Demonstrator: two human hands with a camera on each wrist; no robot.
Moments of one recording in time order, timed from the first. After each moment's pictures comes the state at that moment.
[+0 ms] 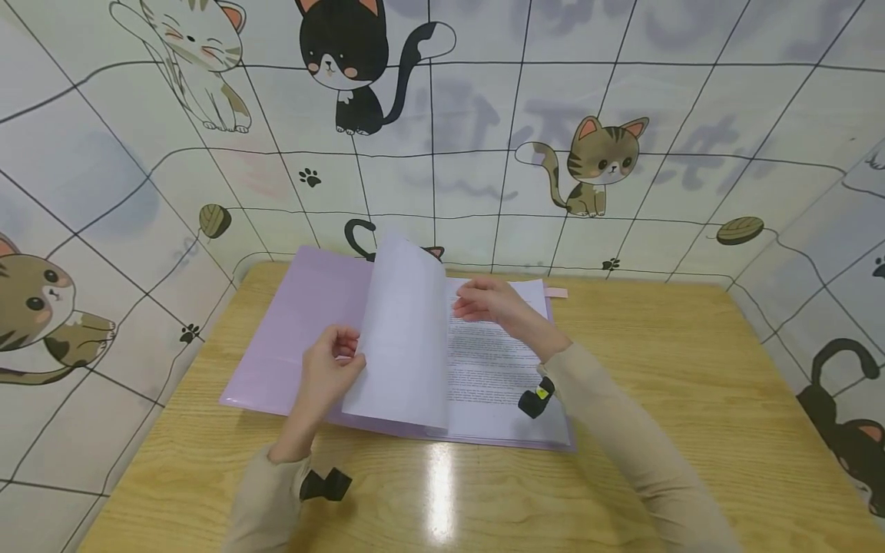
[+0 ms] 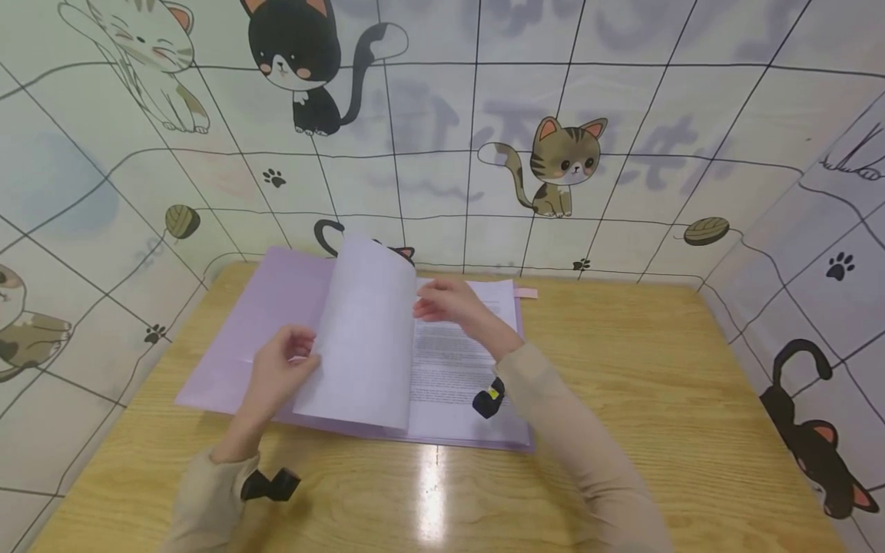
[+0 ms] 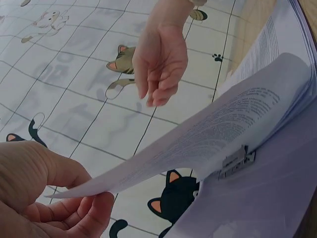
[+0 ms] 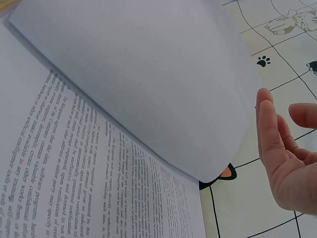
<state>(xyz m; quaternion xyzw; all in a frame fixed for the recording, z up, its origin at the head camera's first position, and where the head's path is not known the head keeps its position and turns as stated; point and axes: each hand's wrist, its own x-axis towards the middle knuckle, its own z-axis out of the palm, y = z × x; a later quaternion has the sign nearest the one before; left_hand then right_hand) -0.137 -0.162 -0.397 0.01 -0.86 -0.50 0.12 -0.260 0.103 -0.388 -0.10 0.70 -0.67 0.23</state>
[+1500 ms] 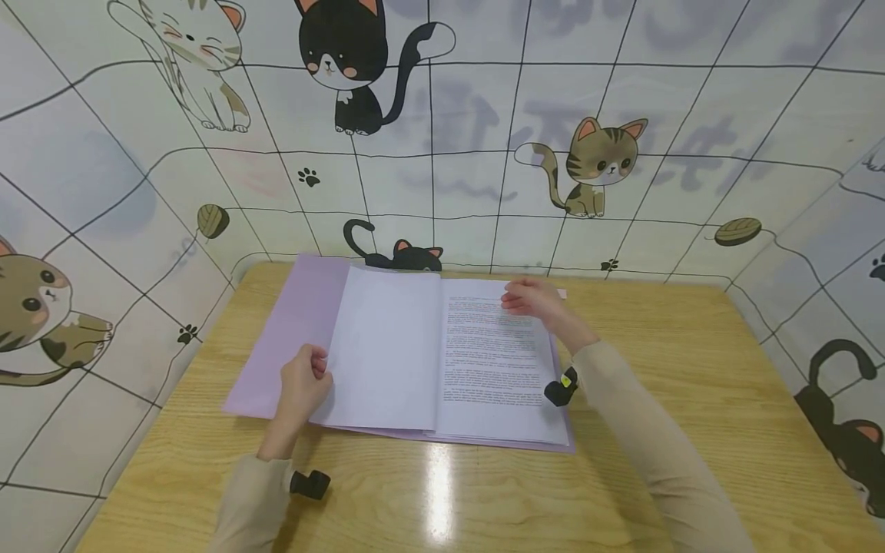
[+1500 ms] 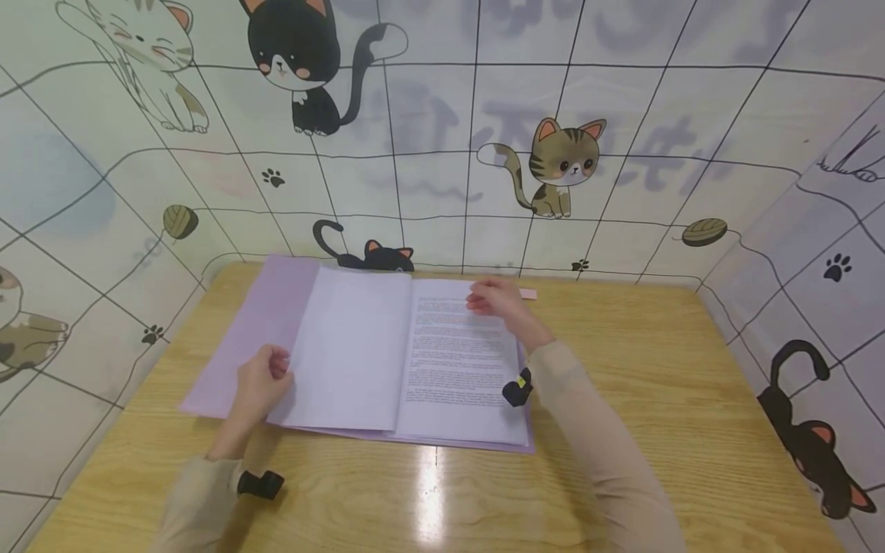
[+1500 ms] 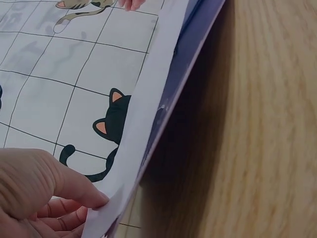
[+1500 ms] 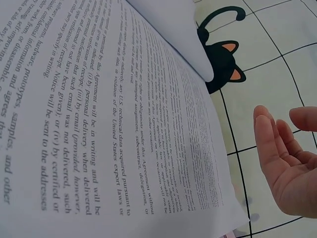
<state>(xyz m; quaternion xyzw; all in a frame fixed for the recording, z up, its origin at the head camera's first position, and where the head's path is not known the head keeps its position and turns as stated) -0.145 -0.212 -0.458 0.02 -0.91 -0.38 0.13 -0.287 0.165 -0.417 0.02 0.76 -0.62 0.17</state>
